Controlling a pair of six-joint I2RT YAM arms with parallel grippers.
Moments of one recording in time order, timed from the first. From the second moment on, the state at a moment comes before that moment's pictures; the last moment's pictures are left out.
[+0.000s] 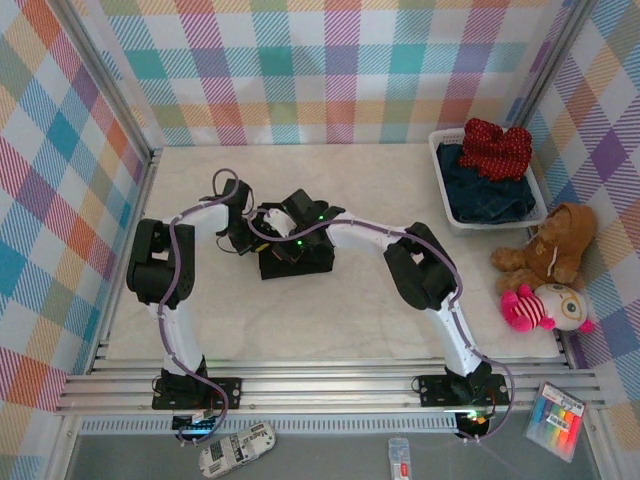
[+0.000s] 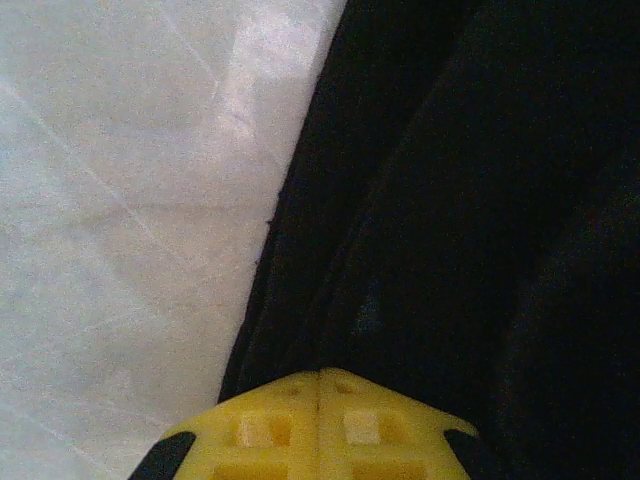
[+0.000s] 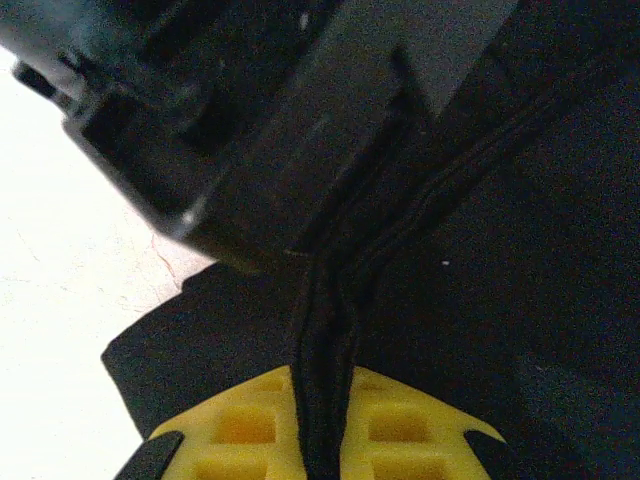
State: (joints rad) left arm -0.17 1.96 1.28 -0.61 0.30 -0.66; right arm 0.81 2.22 1.71 -0.43 -0.33 -0.13
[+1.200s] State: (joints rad) left arm -0.30 1.68 1.10 -0.54 0.31 -0.95; right arm 0.62 2.29 1.99 -0.57 -0.37 0.11
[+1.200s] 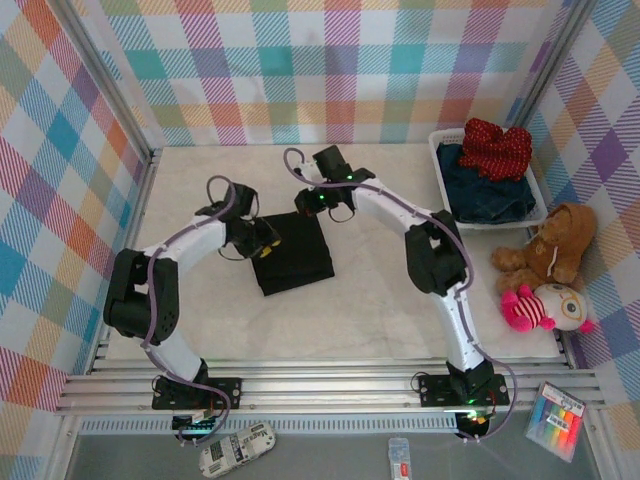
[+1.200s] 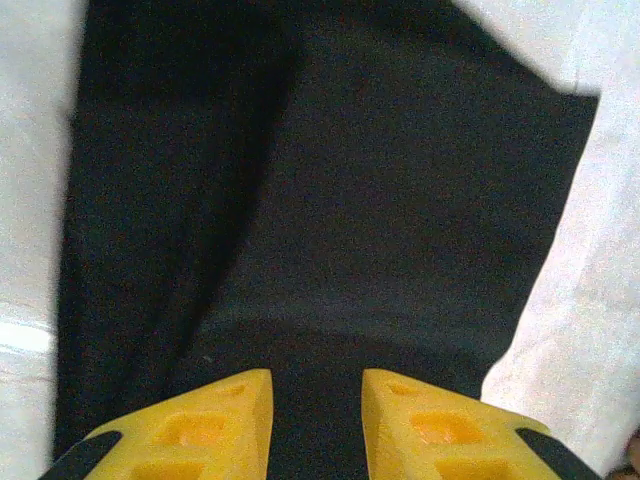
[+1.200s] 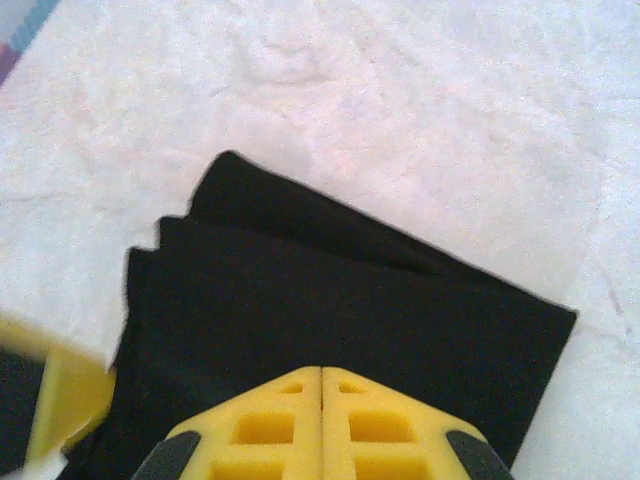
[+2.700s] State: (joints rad) left arm -0.25 1.64 1.26 -0.77 0.18 -0.71; right arm 0.51 1.90 1.34 -0.23 -0.42 0.60
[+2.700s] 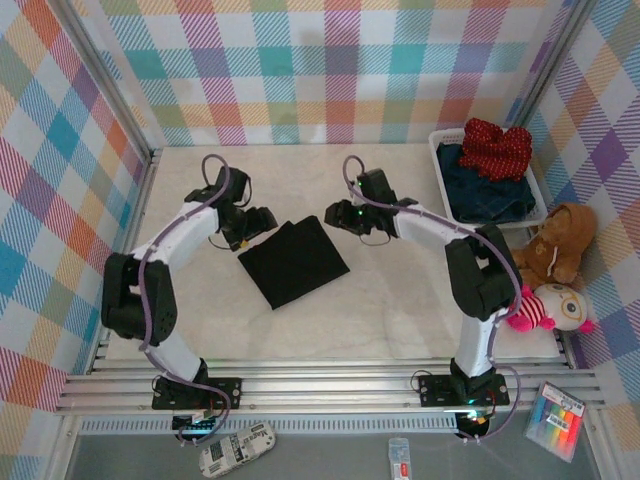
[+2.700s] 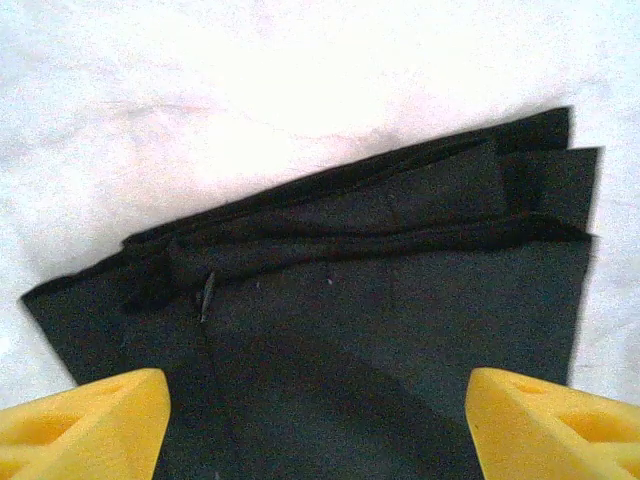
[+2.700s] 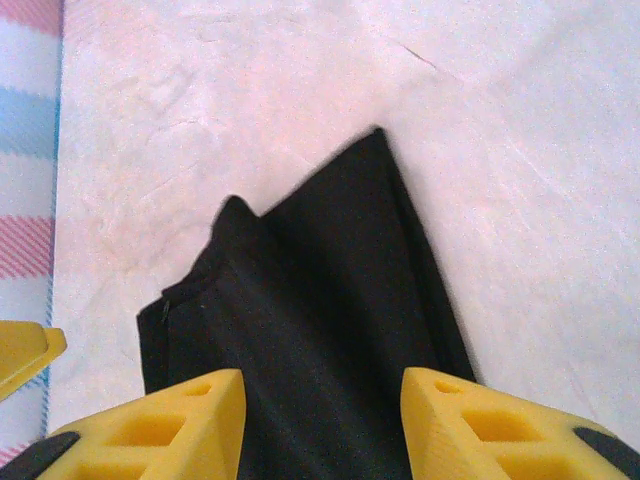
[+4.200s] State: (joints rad) left arm -0.25 1.68 0.98 -0.63 0.17 -0.85; right arm 0.53 2.25 1.74 -0.37 -0.73 0.20
